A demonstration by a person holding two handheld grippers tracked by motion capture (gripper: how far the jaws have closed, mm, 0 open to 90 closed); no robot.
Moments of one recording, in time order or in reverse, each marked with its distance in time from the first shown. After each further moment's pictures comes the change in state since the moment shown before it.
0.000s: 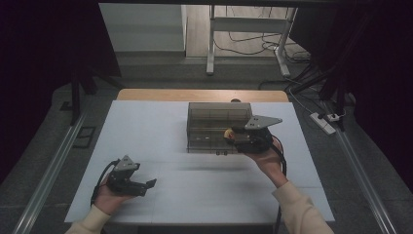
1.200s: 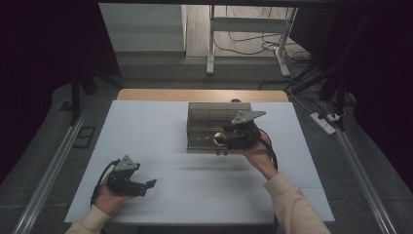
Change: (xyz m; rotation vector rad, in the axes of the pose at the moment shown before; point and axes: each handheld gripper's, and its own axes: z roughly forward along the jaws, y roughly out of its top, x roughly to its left) left arm 0.000 0.000 0.001 0.004 -0.001 0.002; right arm -0.001 0.012 0.034 0.080 0.051 0.005
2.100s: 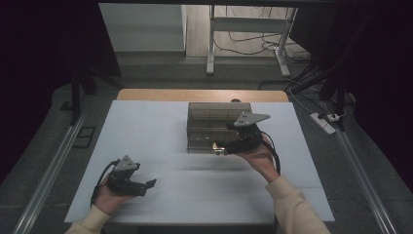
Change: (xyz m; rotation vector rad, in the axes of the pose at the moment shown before) left arm 0.000 0.000 0.000 -0.003 -0.001 0.000; right arm 0.008 -0.004 -0.010 -0.064 -0.008 -0.001
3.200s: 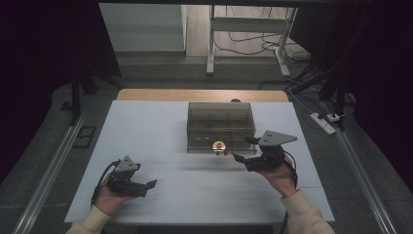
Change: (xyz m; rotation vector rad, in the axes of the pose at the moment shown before) left arm -0.003 0.000 0.000 -0.001 0.001 0.011; right arm 0.011 -0.052 -0.057 -0.061 -0.047 0.009
